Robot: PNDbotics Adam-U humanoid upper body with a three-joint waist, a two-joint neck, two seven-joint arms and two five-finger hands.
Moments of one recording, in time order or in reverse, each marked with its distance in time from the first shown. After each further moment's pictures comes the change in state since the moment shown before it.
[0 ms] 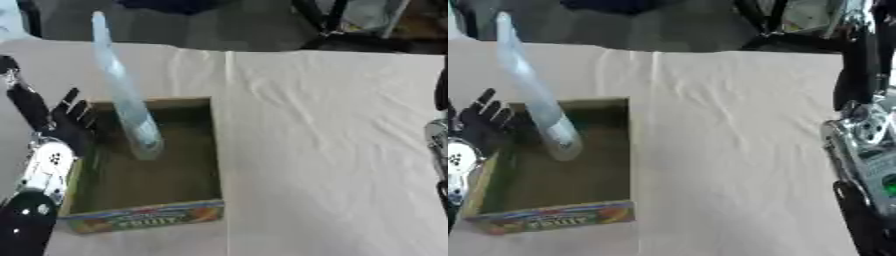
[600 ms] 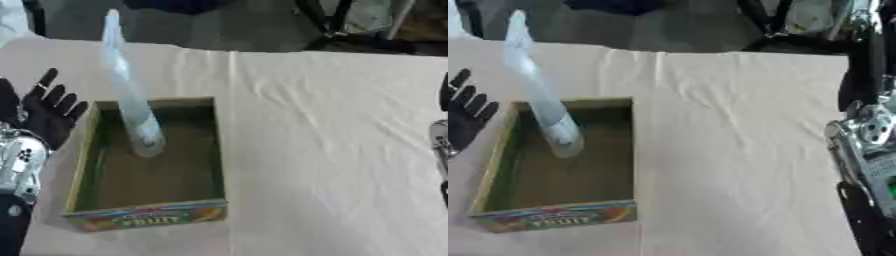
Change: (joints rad) left arm 0.001 0.024 0.034 -0.144 -0.025 0.028 -0.046; right arm 0.008 -0.001 -0.003 0.000 0.000 0.000 -0.006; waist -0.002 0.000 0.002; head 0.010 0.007
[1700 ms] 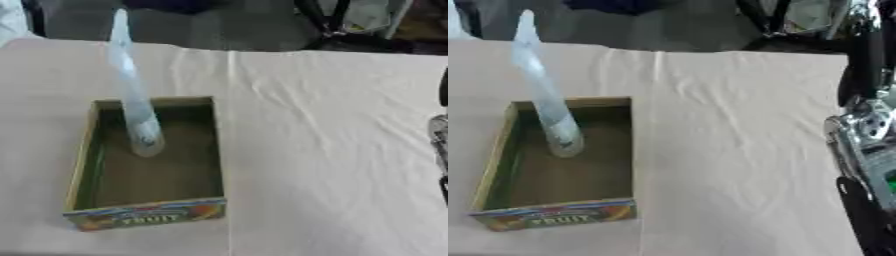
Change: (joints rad) left arm 0.150 0.148 0.196 -0.187 -0.777 -0.216 -0.063; right arm 0.001 -0.015 -0.012 -0.004 0.004 -0.002 -0.010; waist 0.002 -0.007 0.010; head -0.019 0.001
